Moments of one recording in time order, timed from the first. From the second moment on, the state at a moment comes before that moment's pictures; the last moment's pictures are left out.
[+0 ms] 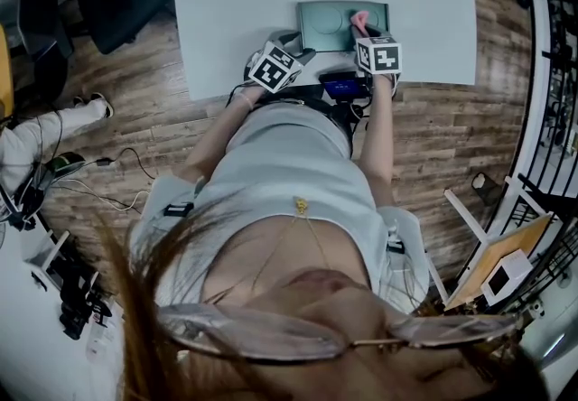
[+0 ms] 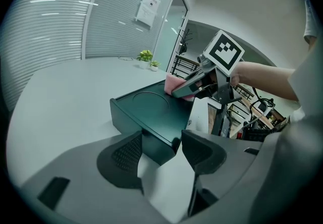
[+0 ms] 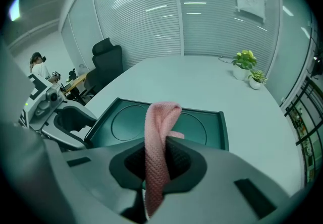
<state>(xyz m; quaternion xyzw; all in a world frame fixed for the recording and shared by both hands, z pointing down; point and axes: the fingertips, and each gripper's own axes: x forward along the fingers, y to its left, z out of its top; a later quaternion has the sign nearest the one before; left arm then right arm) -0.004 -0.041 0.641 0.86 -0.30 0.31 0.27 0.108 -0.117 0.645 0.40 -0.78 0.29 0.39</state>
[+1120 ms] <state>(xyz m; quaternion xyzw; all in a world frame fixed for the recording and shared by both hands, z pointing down) 0.006 -0.034 0.640 0.87 -0.26 0.31 0.27 0.050 -0.103 0.641 0.35 -0.80 0.32 0.37</state>
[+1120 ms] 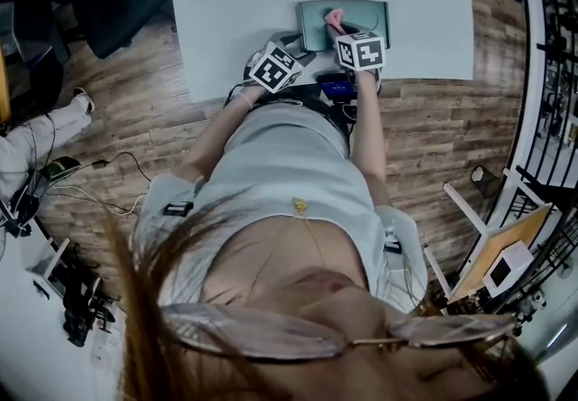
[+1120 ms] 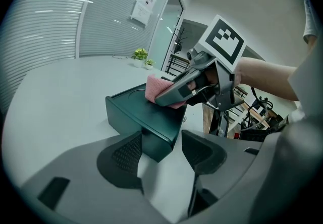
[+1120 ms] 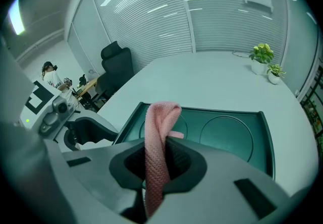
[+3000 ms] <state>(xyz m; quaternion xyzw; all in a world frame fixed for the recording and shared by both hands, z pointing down) -0.006 -0.026 0.648 0.86 -0.29 0.33 0.27 0.116 -0.094 0.620 0.41 -0.80 0.27 0.34</state>
